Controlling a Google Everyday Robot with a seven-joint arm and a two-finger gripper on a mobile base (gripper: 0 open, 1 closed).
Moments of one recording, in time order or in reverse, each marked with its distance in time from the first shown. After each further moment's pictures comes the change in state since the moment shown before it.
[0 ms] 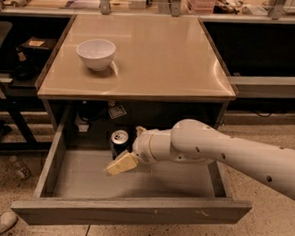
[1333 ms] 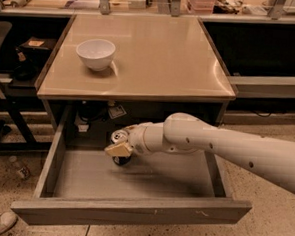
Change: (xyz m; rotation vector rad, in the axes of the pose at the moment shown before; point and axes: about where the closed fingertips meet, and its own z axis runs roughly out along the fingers) arm -0.013 -0.025 0.030 0.003 -0.023 -0.035
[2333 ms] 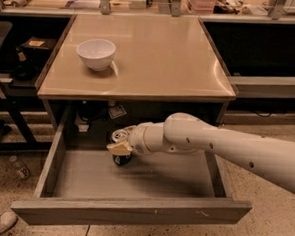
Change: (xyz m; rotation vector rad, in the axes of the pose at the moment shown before) arm -0.001 0.000 0.000 0.001 -0.001 0.000
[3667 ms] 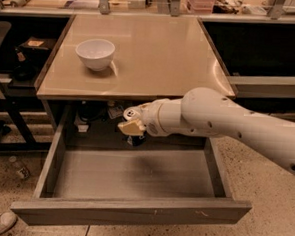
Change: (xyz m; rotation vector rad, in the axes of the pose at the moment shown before) arm -0.058 -0.020 -0.087 0.131 0.009 -0.021
